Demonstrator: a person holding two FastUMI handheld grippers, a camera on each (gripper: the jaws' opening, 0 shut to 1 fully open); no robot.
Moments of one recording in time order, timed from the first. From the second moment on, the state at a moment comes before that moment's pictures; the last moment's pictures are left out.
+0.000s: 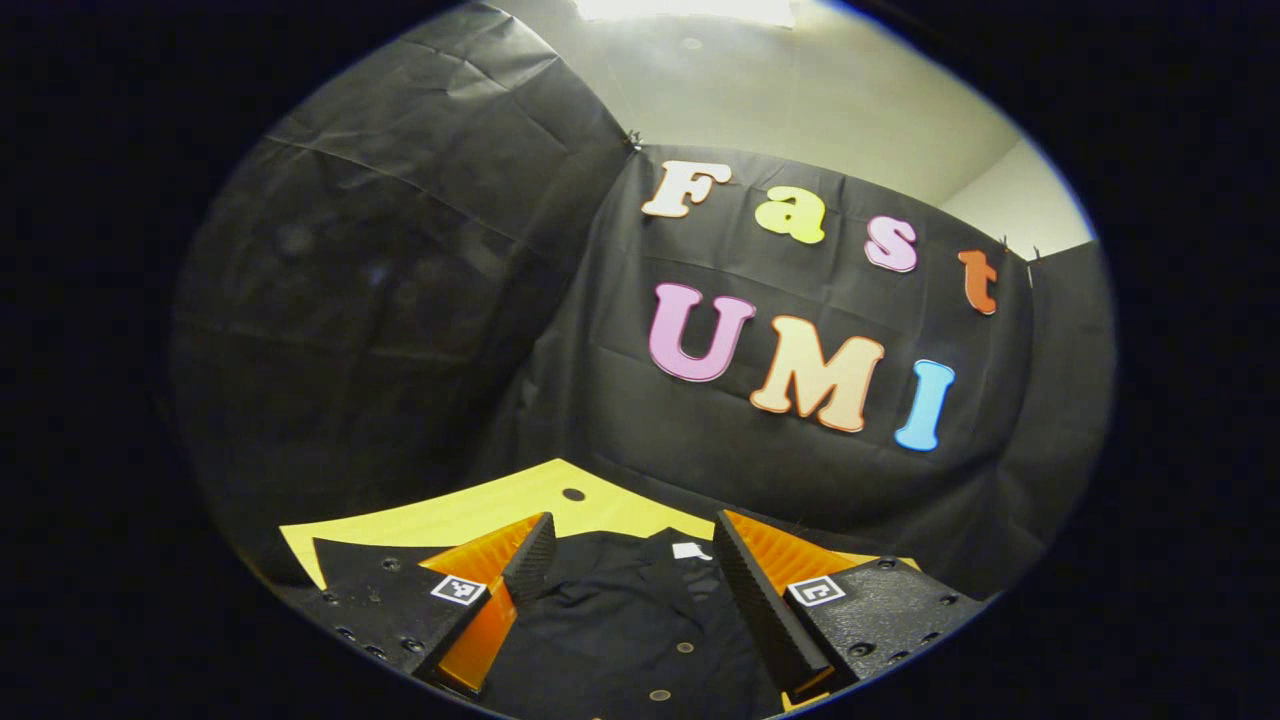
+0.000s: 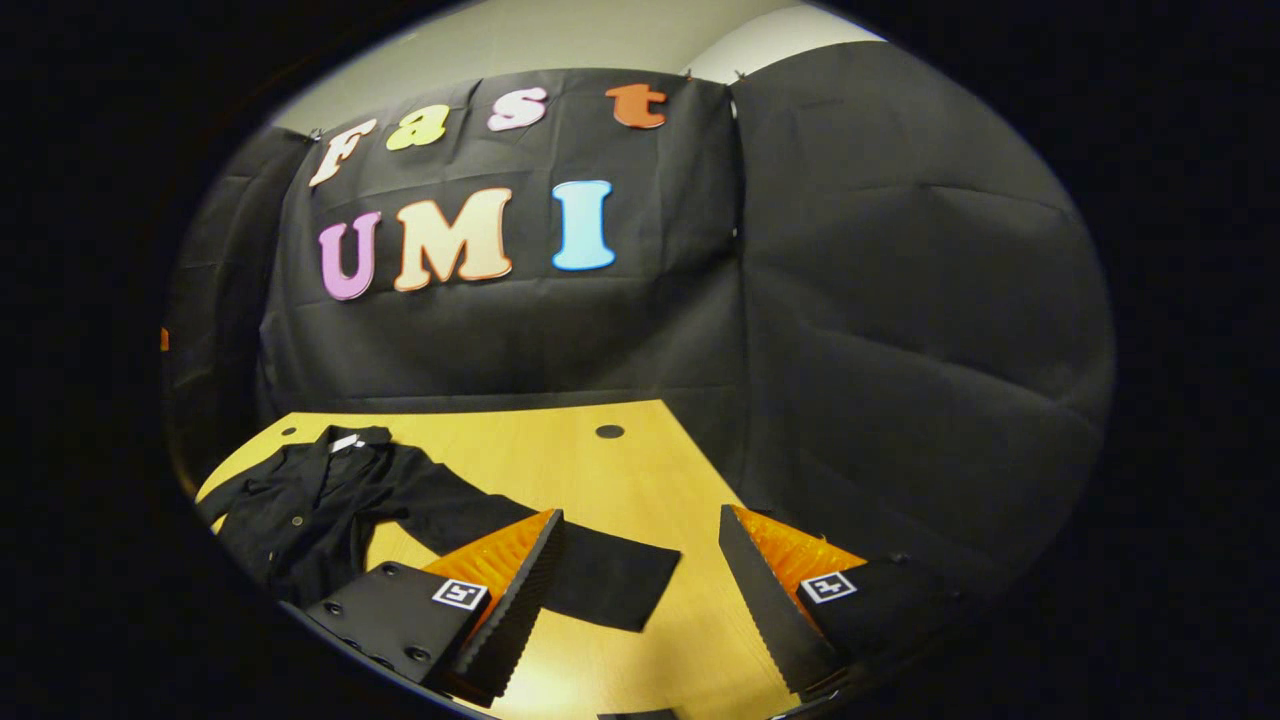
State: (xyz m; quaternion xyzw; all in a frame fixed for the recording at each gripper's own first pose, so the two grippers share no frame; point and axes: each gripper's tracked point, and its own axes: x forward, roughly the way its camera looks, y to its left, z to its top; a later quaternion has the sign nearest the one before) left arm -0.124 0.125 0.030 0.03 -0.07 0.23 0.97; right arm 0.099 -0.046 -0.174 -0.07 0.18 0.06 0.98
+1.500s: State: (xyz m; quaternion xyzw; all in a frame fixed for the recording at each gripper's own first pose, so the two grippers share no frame) left arm -0.182 0.156 0.003 0.06 -0.04 0.32 0.95; right arm 0.167 -0.035 -0.331 -0.11 0.38 0.09 0.91
